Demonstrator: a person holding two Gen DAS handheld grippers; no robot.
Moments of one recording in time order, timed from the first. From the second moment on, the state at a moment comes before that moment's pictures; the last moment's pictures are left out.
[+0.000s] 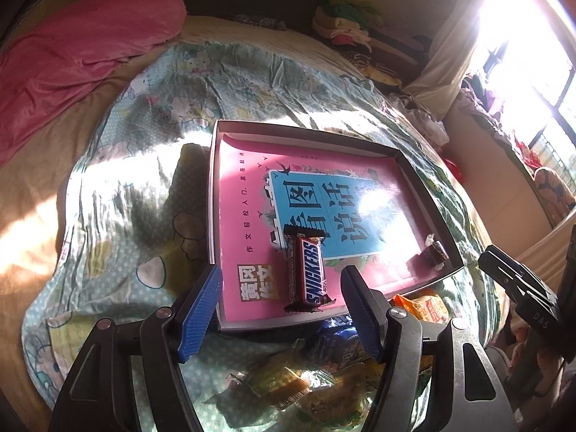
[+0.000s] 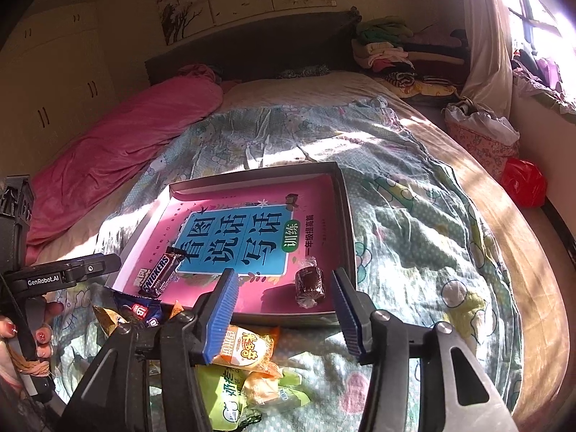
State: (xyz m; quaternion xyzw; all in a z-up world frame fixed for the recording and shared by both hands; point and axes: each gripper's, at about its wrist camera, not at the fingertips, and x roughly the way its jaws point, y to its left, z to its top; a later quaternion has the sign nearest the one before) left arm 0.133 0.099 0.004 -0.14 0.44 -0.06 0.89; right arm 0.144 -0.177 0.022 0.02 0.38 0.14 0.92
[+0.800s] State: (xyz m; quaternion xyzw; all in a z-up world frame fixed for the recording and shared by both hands) left arm 0.095 0.102 0.005 -0.15 0.44 -0.07 0.88; right arm 0.121 -0.157 0.027 -0.02 0.38 0.17 0.91
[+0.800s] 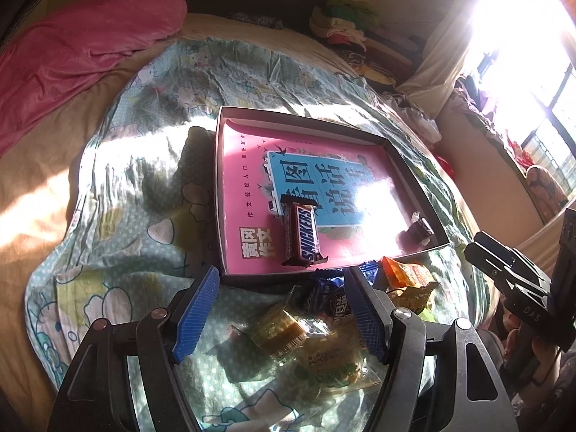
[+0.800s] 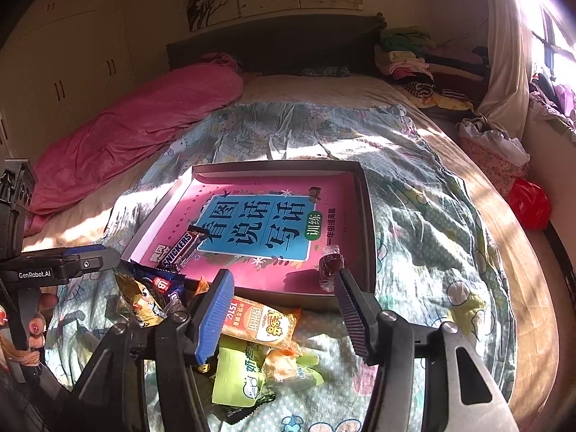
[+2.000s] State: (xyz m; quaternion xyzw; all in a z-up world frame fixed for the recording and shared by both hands) left arm 0.051 0.063 -0.016 -0.12 0.48 -0.11 0.86; right arm 0.092 -0.116 -0.001 -0.12 0.40 0.19 0.89
